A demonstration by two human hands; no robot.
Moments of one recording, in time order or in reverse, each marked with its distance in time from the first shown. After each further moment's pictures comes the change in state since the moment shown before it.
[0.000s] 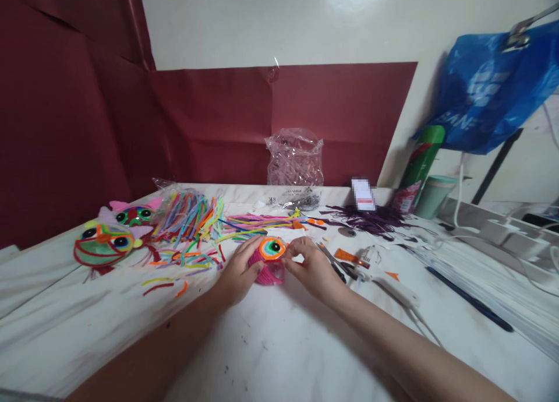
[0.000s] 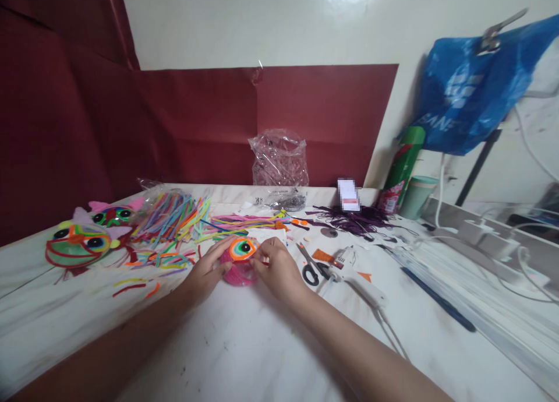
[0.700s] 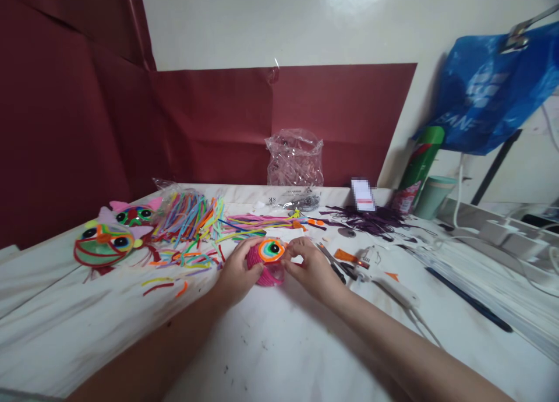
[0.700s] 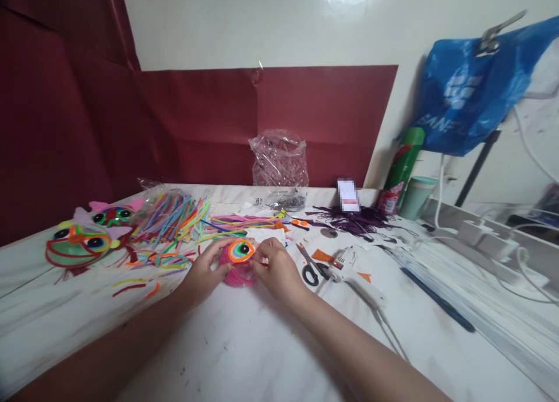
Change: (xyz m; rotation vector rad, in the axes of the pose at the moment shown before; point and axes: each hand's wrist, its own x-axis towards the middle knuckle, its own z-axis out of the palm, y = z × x) left_hand 0.002 0.016 0.004 -0.116 0.117 -0.110; right_hand 0.000 -0.001 0.000 0.027 -0.011 -0.038
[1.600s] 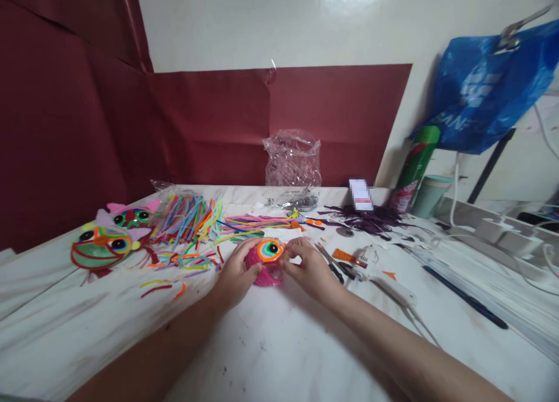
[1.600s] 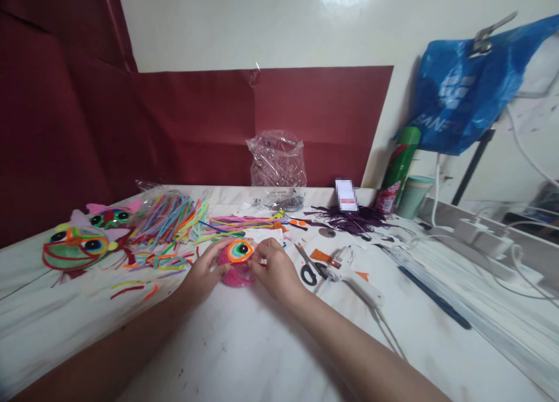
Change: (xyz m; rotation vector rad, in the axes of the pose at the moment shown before) left_hand -0.002 -0.010 -0.001 -0.038 -0.043 0.048; right_hand 0.000 0.001 0.000 -0.007 0.001 0.002
